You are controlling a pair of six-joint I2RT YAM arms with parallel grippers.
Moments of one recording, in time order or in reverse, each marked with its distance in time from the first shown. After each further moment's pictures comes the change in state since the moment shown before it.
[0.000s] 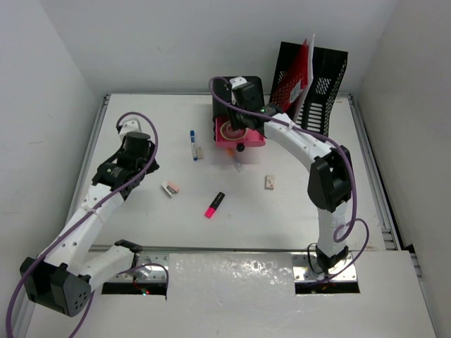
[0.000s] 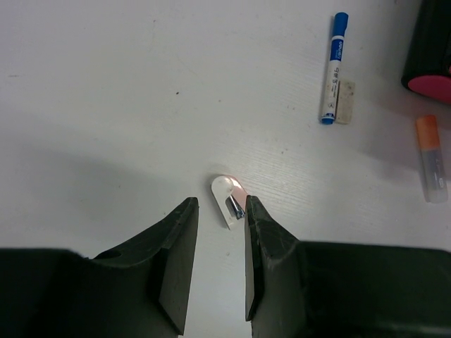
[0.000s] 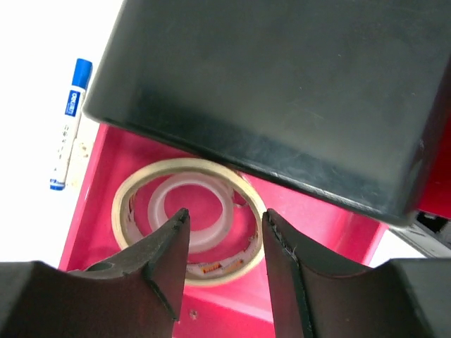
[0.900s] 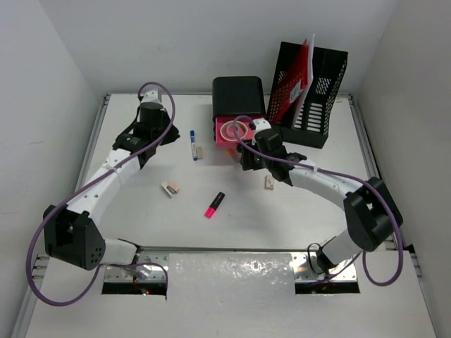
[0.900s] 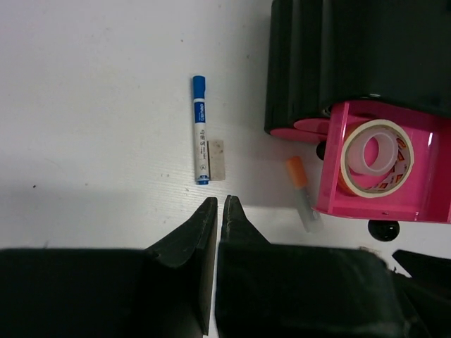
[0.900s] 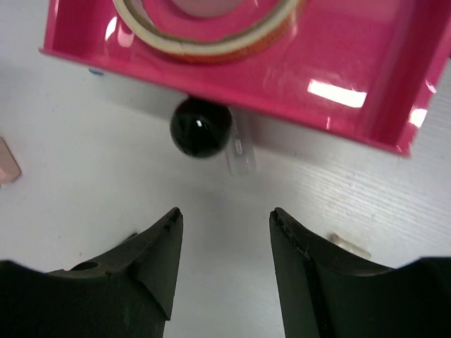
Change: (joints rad) left arm 0.000 0.341 0.214 0.300 0.245 -0.011; right arm 0.045 -0.499 -0.849 0.392 -0.105 0.235
